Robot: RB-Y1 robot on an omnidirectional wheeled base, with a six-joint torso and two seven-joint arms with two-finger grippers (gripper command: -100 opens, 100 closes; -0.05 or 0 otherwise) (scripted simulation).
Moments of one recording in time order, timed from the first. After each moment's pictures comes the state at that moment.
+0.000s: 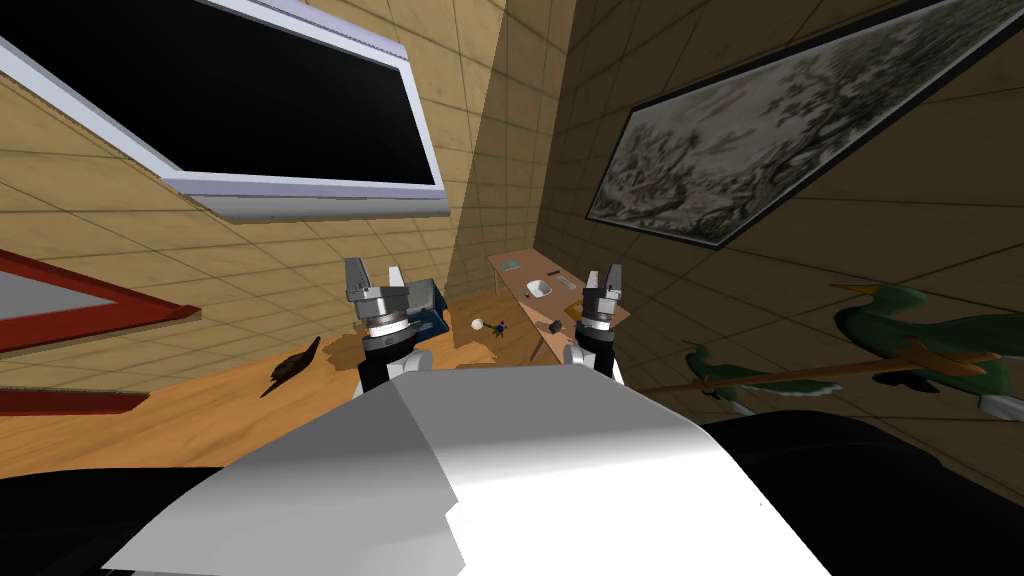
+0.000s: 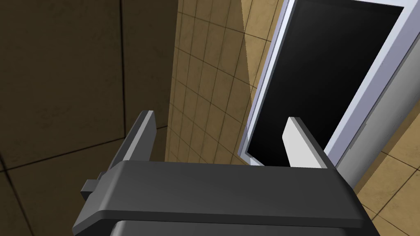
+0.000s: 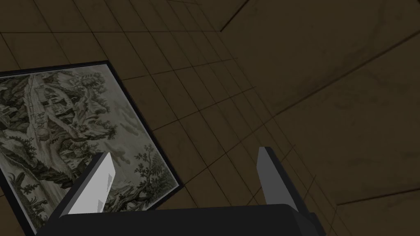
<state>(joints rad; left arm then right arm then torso) 0.47 -0.01 0.04 -2.25 0.09 -0.62 -0.10 0.46 0.05 -0.03 -2.21 0.01 -0.64 0.16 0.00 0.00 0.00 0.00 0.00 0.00</state>
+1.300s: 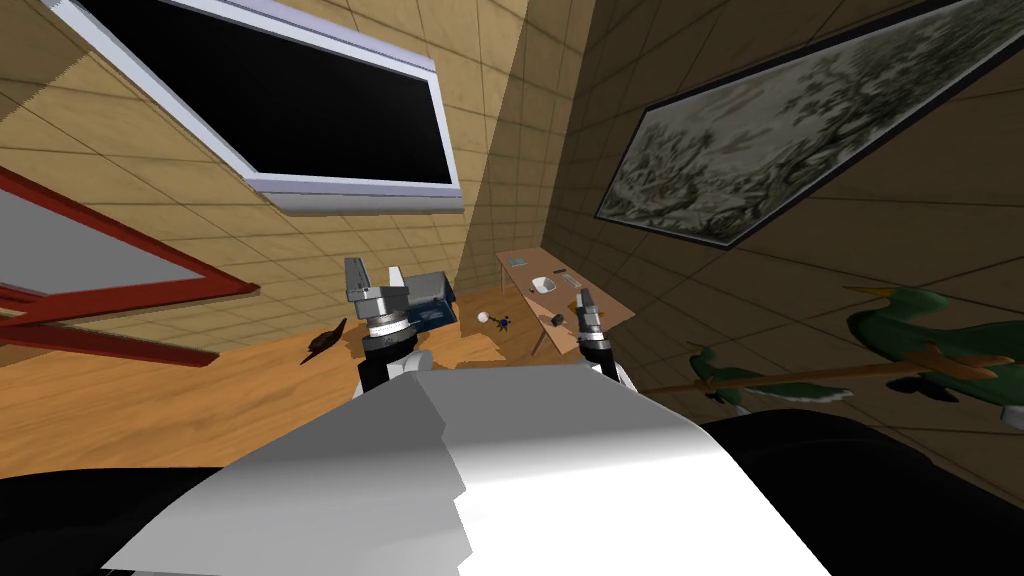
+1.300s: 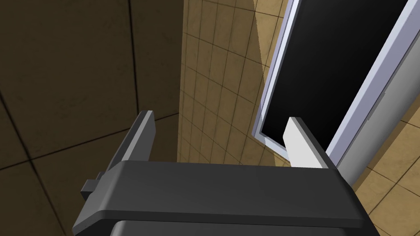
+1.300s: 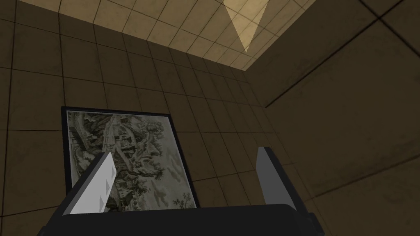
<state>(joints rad) 0.47 -0.01 0.04 -2.25 0.09 -0.62 -0.10 0.50 -0.24 -0.03 -1.95 -0.06 -0.66 0.23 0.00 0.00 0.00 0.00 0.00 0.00</state>
